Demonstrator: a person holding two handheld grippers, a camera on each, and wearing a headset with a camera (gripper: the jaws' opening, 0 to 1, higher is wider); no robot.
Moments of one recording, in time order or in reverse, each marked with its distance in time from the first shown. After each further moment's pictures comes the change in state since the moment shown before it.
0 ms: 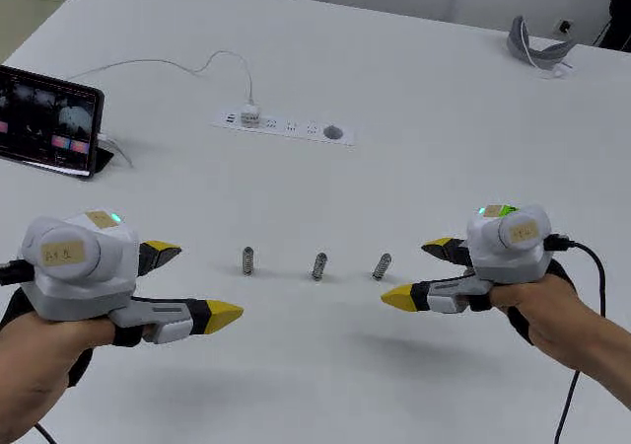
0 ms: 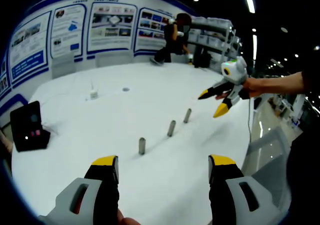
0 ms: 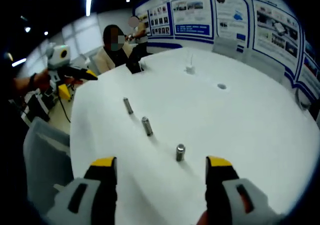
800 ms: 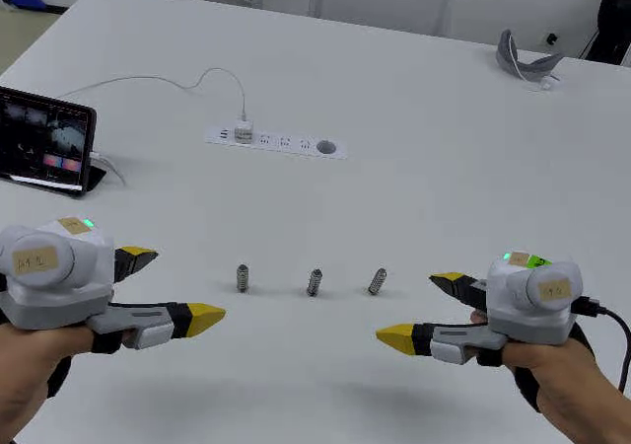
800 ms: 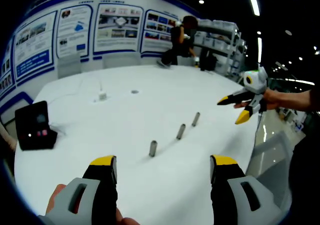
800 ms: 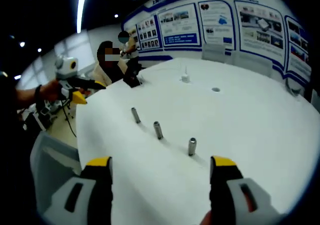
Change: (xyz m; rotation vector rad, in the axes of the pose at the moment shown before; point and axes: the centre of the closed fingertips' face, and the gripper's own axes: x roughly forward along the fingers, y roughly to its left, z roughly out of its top) left arm -0.007 0.022 0.006 -0.022 -0.018 0.041; right arm -0.027 0.031 -0.004 0.108 -0.119 -0.049
